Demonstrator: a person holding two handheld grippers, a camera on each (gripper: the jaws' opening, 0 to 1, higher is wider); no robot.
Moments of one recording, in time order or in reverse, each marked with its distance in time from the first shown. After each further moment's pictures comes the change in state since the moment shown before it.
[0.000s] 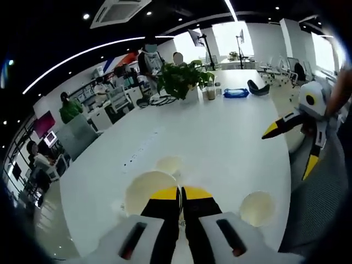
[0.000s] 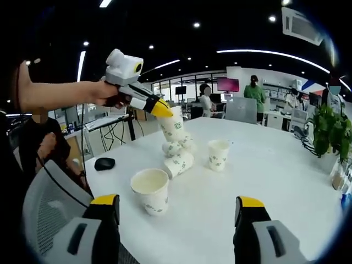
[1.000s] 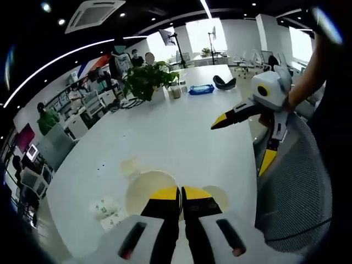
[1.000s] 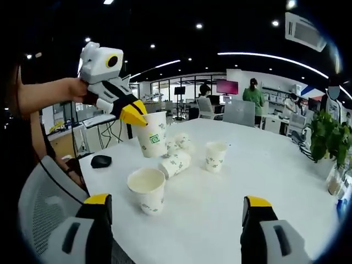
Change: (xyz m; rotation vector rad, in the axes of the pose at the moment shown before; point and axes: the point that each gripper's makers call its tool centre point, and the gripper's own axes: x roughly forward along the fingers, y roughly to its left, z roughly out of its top) left arm -0.025 -0.093 0.003 0.107 0.040 -0.206; right arm 0.000 -0.003 0.001 -0.040 0.002 -0.033
